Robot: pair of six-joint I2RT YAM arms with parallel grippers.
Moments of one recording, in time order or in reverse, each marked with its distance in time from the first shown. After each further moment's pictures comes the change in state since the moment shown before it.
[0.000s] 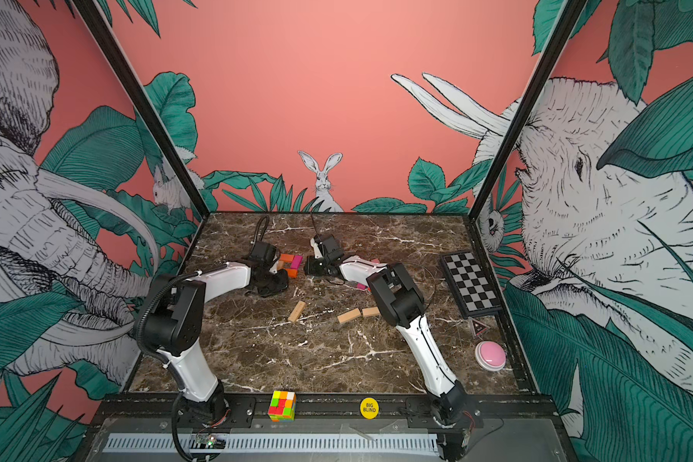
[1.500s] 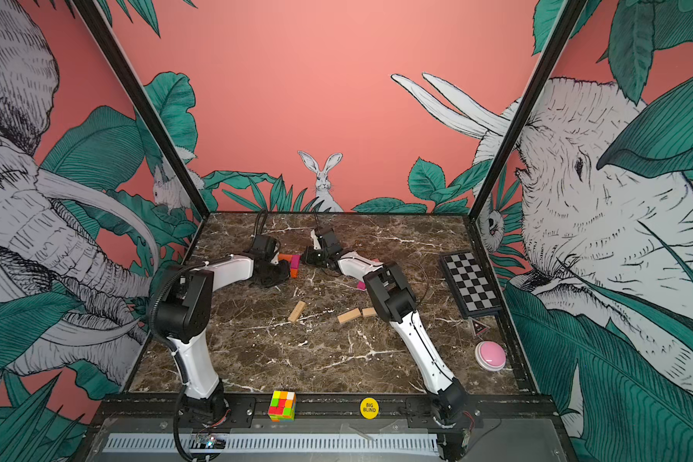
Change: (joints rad) left arm 0.029 0.112 0.106 0.071 0.005 -0.014; right arm -0.025 0.148 0.211 0.023 -0.042 0.104
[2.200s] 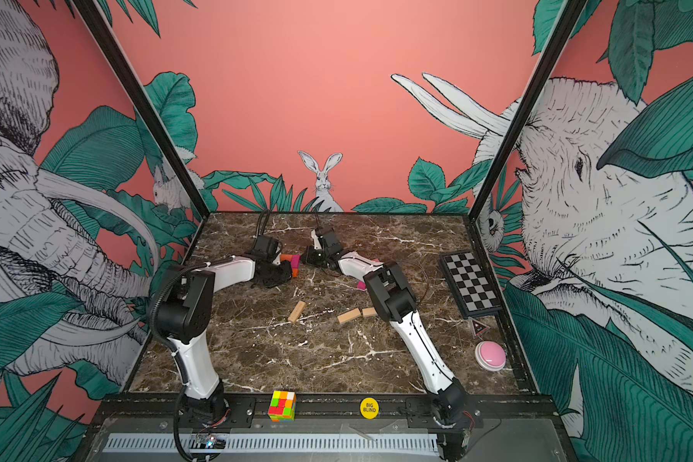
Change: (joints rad) left arm -0.033 -0.005 -0.016 0.028 0.017 -0.012; right arm -0.002 0.003 0.000 0.008 -0.017 0.024
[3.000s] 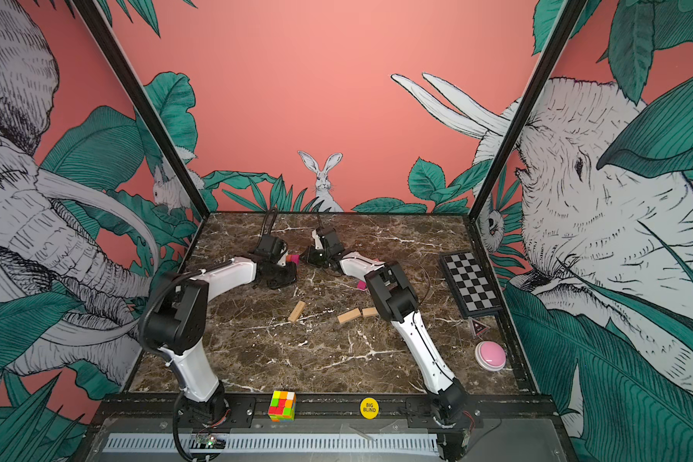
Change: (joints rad) left arm -0.058 -0.161 -0.003 -0.127 0.031 0.038; right arm -0.017 -0.031 -0.046 0.020 -0.015 0.009
